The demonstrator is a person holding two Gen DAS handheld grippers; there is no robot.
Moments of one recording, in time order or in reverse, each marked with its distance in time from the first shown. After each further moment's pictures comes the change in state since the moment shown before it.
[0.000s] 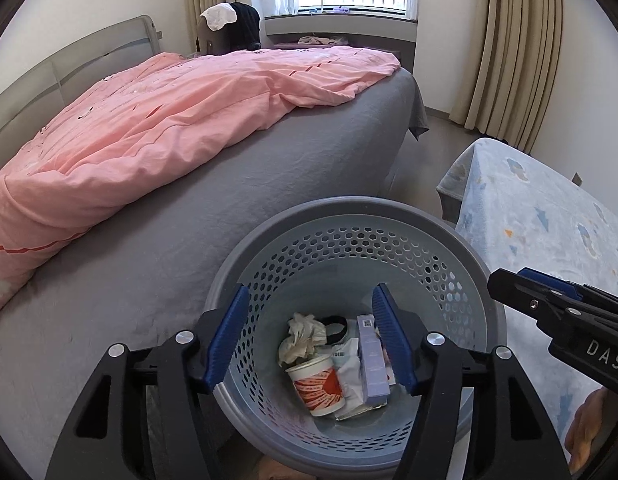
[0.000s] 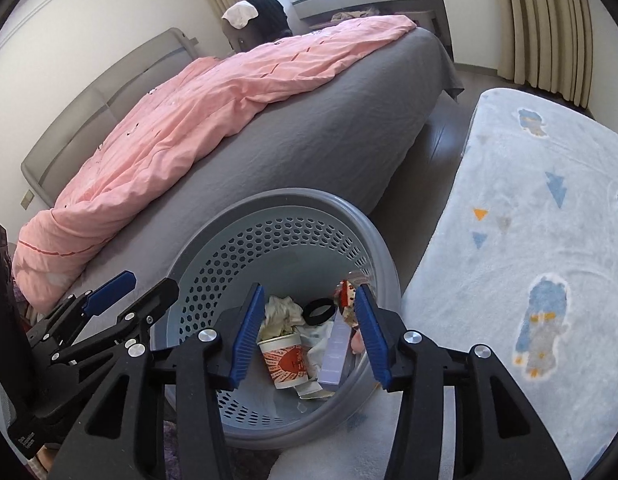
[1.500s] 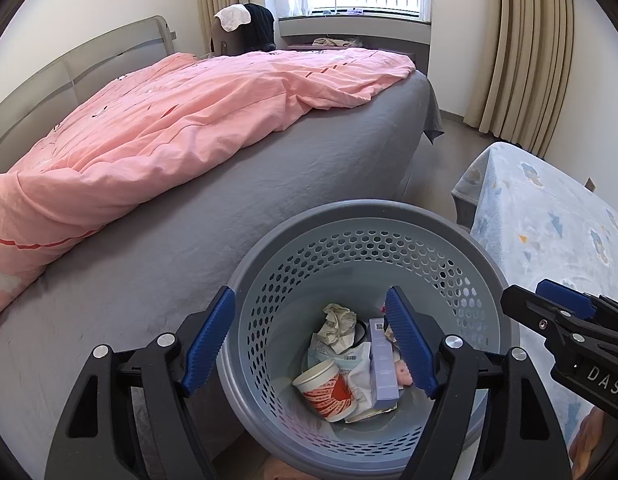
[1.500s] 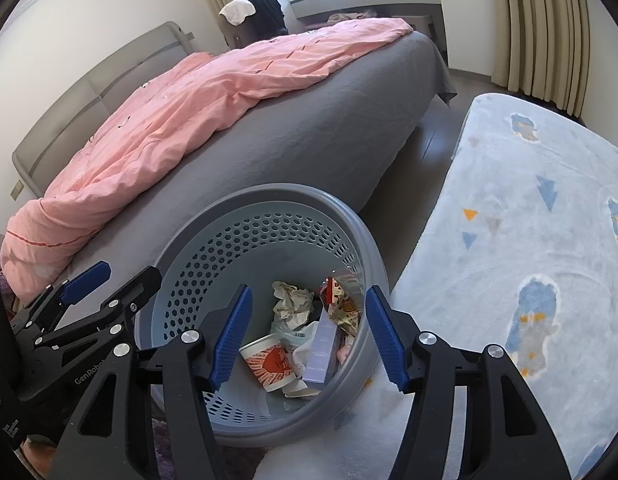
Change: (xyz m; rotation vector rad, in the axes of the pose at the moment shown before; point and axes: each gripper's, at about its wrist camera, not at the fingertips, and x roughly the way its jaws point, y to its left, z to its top) left arm 0.002 0.004 0.001 -0.017 -0.007 0.050; right arm 0.002 0.000 -0.004 -0.027 -0.002 -0.050
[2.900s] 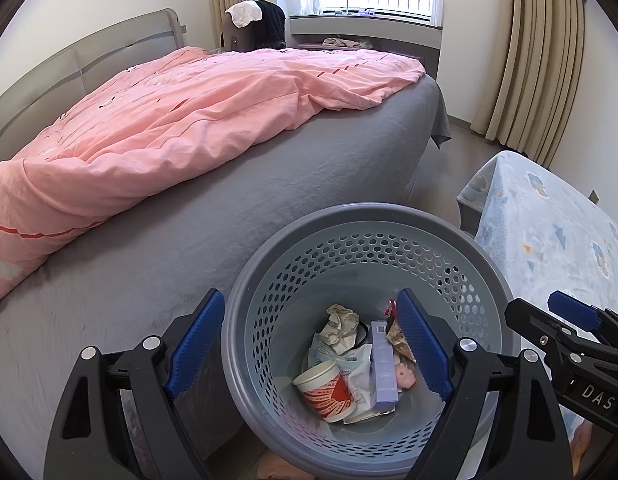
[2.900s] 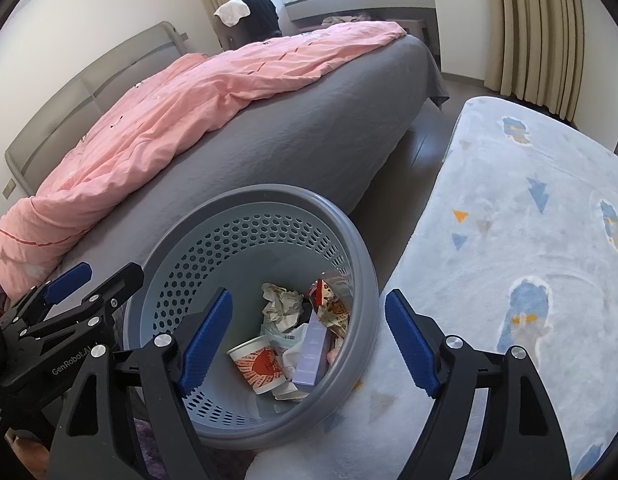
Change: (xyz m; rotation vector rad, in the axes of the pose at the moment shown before) left arm 0.000 0.006 0.001 -0.042 0.003 0.010; right arm 0.001 -0.004 0.000 -0.008 -0.010 -0.036
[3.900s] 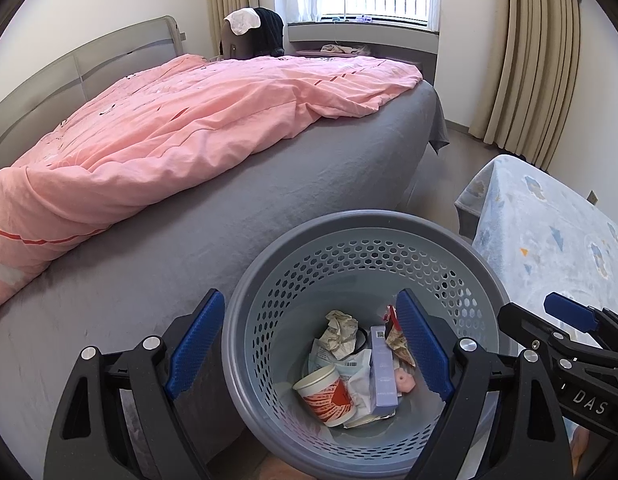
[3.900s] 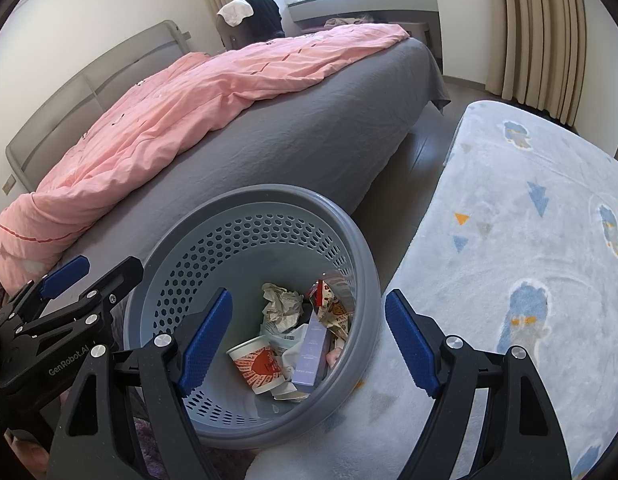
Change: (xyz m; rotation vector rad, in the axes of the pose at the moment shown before) left arm -0.005 -0.002 0.000 0.005 -0.027 0.000; right arm -0.001 0.004 -0.002 -0.012 -0.005 -0.007
